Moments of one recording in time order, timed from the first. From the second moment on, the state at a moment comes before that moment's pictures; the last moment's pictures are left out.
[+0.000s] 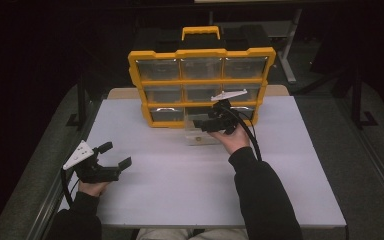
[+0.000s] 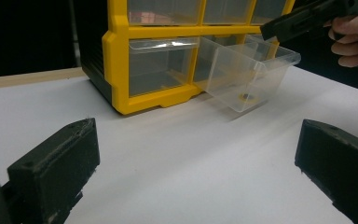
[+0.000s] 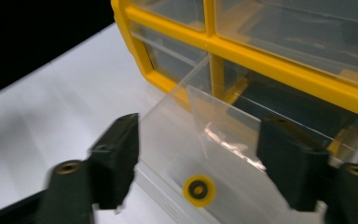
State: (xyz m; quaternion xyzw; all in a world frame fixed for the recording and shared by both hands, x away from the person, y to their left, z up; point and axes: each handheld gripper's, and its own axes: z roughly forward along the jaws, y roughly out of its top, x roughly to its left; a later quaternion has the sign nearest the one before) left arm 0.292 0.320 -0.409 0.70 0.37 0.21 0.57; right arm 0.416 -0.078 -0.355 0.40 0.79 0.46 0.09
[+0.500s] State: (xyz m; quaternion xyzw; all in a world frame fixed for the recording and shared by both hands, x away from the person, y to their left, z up) left arm 0.292 0.320 -0.409 0.70 0.37 0.21 0.57; right arm 0.406 -0.091 -0.352 0.38 0.78 0.47 0.11
